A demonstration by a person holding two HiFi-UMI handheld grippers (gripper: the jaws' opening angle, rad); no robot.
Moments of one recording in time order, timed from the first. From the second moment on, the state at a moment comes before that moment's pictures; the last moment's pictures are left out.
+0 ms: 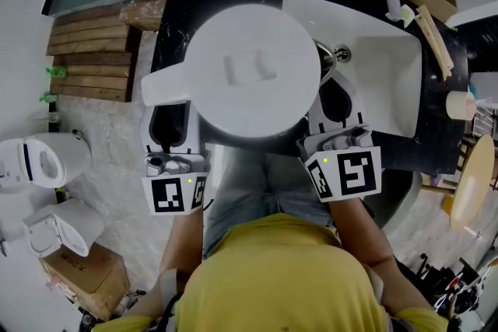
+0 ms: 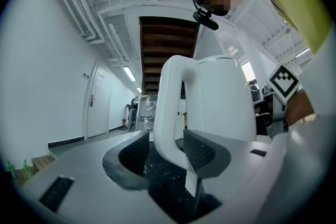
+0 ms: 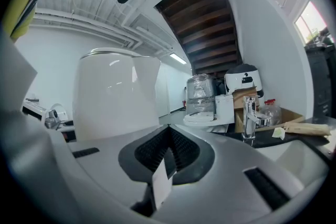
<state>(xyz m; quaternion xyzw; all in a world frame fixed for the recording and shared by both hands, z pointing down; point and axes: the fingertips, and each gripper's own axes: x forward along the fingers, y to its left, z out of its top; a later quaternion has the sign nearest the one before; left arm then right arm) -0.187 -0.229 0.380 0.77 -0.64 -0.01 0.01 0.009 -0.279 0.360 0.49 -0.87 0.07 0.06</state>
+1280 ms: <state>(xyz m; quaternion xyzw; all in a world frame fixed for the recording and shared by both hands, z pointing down) -0.138 -0.175 0.317 0.76 -0.65 -0.03 0.02 0.030 -0.231 0.319 0.47 -0.88 0.05 0.05</state>
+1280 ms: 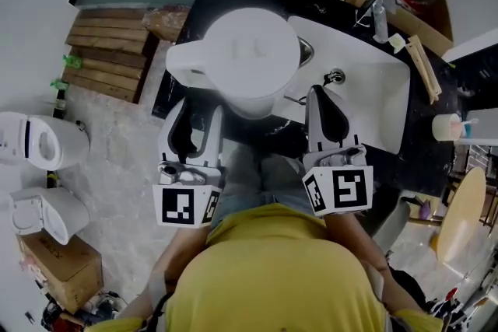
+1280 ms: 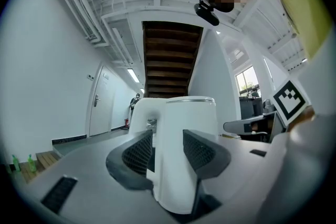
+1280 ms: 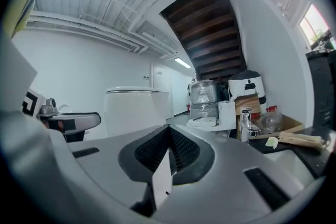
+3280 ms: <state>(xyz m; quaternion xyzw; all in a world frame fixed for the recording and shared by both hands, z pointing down) -0.067 -0.056 0.263 0.83 -0.56 -0.04 0.04 0.002 -0.064 0.266 0.46 -0.88 0.02 0.06</state>
